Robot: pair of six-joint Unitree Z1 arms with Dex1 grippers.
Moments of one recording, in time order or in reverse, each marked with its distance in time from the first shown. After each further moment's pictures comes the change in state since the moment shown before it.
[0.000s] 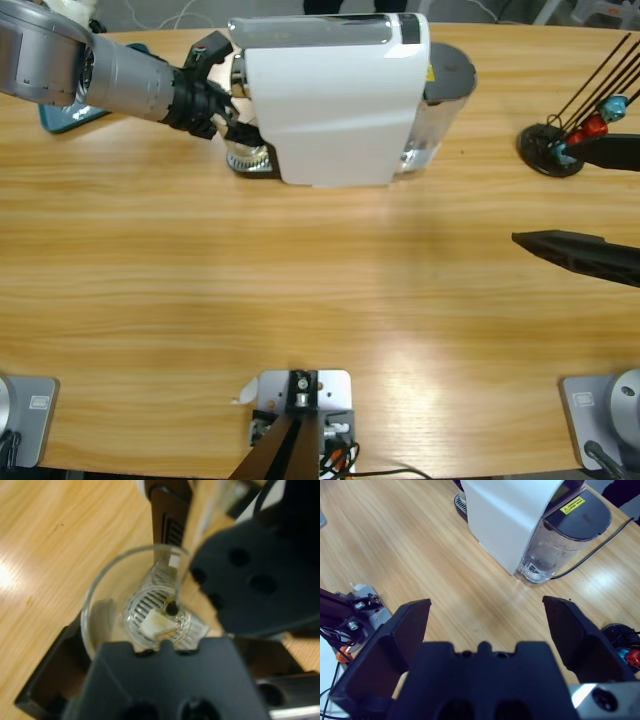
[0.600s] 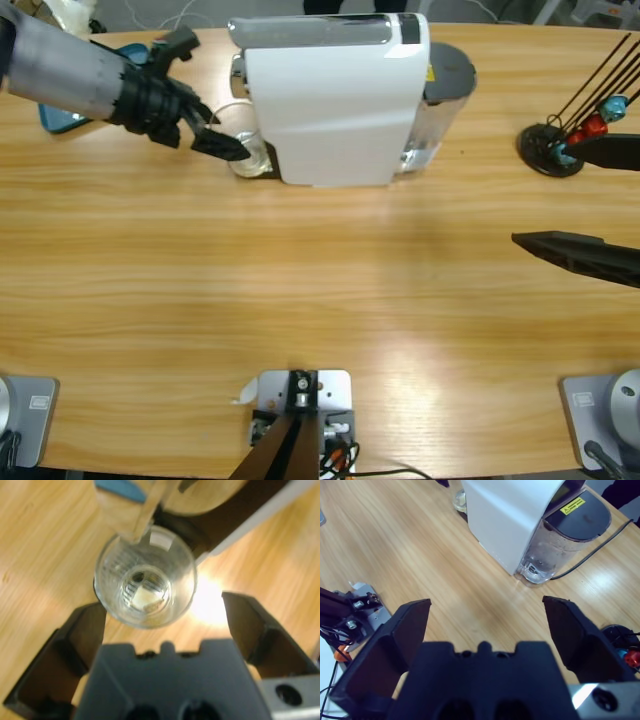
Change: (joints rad) arm 0 0.051 -0.134 -0.012 0.234 -0.147 0.046; arm 1 0.000 0.000 0.002 -0.004 0.000 -0.013
